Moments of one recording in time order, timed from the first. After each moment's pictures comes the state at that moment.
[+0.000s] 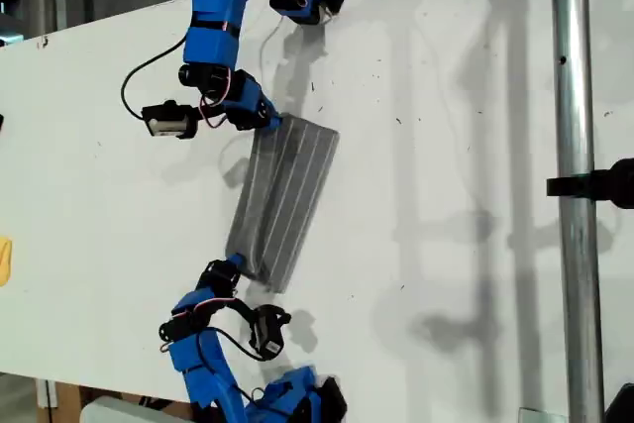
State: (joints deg) arm 0 -32.8 92.4 91.8 67.7 -34.7; arm 1 14.9 99.6 94.9 87.2 59.1
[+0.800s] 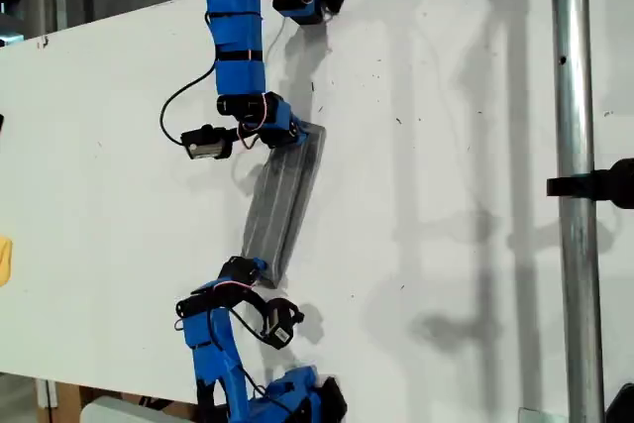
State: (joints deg) arm 0 -27.9 84.4 94.6 72.6 -41.3; arm 1 5.7 87.2 99.2 74.2 66.1
